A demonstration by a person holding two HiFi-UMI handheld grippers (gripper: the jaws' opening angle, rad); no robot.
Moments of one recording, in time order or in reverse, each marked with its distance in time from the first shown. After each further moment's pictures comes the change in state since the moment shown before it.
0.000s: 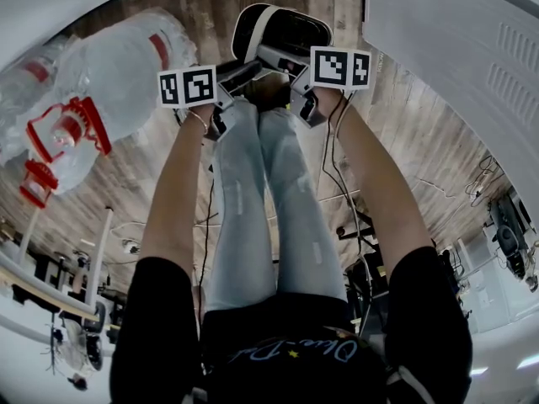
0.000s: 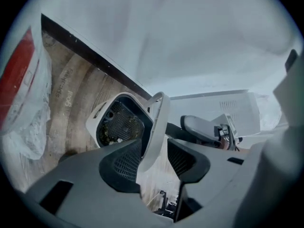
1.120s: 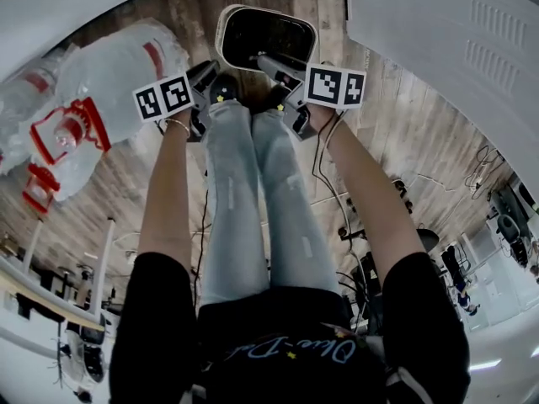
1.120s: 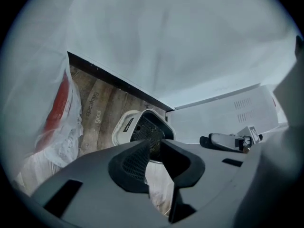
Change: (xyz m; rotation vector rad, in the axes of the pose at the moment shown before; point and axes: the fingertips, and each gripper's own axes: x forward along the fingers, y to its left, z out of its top) left arm -0.052 0.040 0.019 0.057 -0.119 0.256; right arm -0.042 0.010 -0.009 -0.001 -0.126 -0.064
